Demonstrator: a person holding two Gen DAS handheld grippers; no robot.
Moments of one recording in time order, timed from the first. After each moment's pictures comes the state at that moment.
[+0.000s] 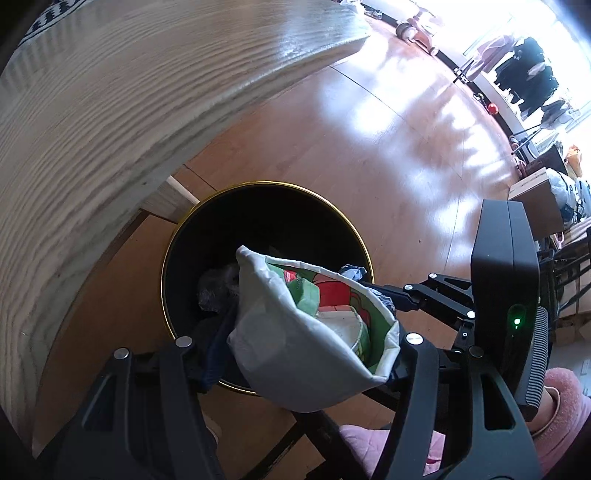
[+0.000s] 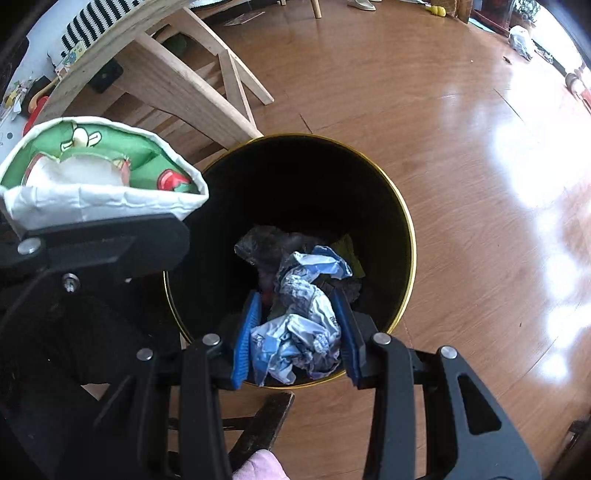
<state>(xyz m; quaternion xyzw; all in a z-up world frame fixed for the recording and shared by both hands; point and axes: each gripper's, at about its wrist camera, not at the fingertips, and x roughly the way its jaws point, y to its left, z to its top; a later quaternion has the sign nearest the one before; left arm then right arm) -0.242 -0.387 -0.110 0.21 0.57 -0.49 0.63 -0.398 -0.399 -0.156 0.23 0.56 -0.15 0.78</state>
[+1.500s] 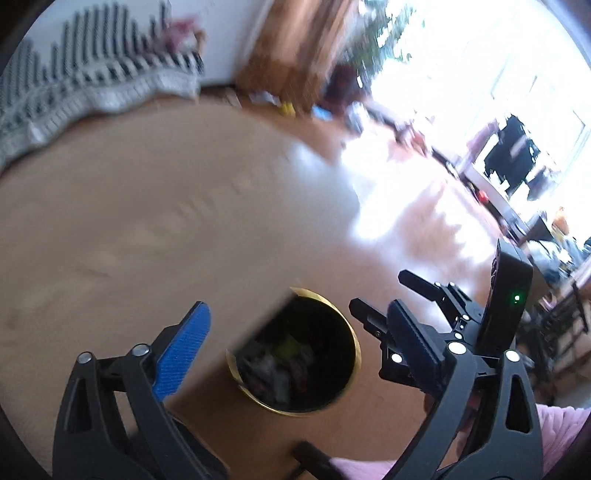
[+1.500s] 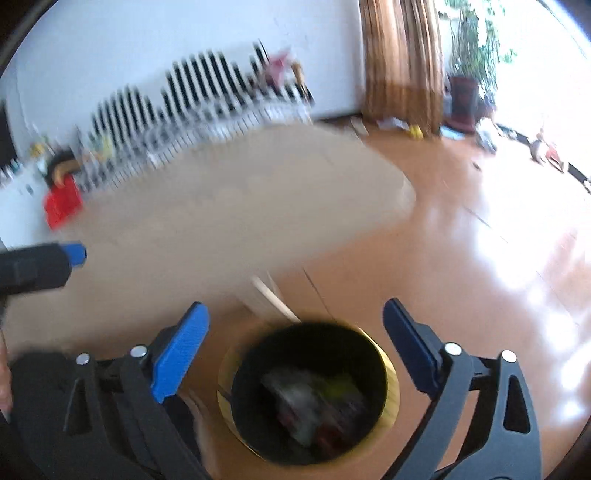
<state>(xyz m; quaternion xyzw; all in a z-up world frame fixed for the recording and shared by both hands) -0.200 -0.270 0.059 0.08 0.41 -0.49 0.76 -0.379 -0.368 -0.001 0.18 0.31 -0.21 0.91</state>
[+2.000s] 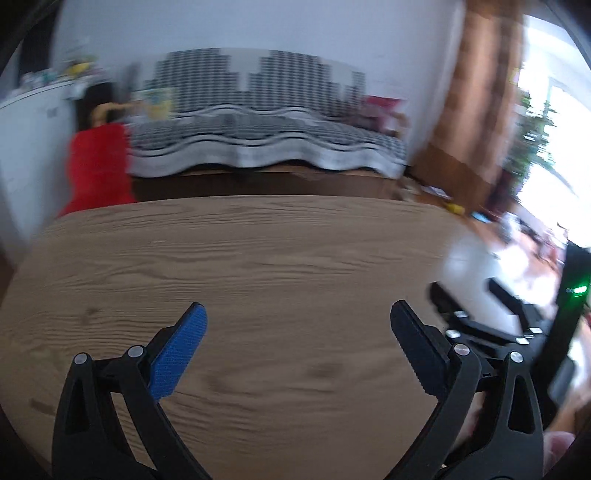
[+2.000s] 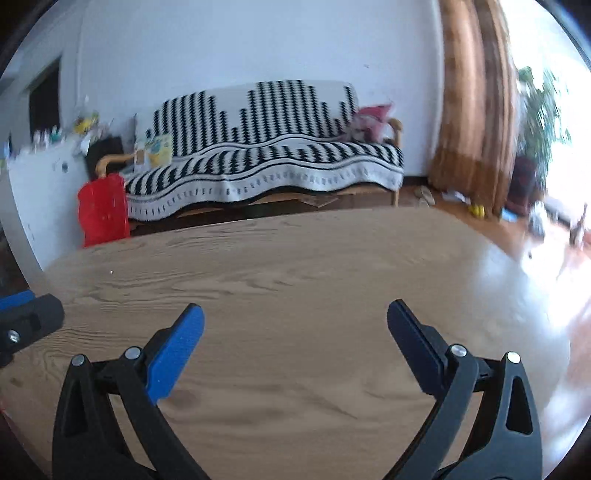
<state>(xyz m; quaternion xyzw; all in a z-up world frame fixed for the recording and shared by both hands) -0.031 -0.013 0.085 0.00 0.35 -0.19 0.92 -0.097 -0.168 0.059 0.06 0.27 -0.16 0.95</state>
